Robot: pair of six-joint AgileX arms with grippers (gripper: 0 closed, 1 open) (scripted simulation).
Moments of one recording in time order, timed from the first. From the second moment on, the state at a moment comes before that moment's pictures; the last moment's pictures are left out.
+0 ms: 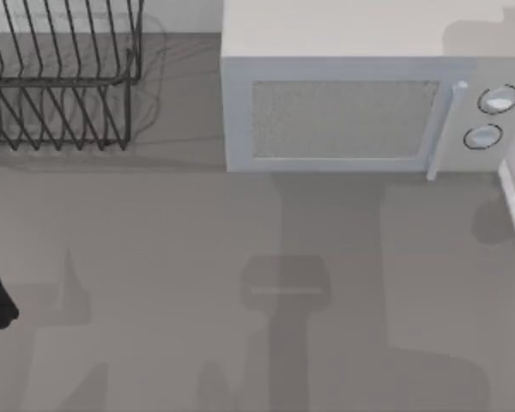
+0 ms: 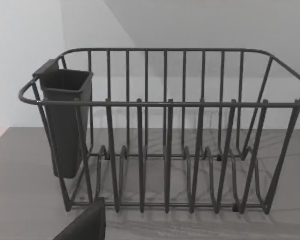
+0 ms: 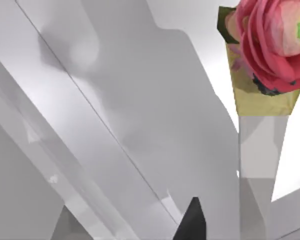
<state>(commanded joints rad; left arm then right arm) 0.00 0.00 0.00 0.00 0.00 0.00 -0.17 2.63 2.74 -1.66 0.02 0.40</state>
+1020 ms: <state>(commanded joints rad) 0.00 0.00 0.00 0.00 0.00 0.00 -0.16 2.67 2.68 -1.55 0.02 0.41</state>
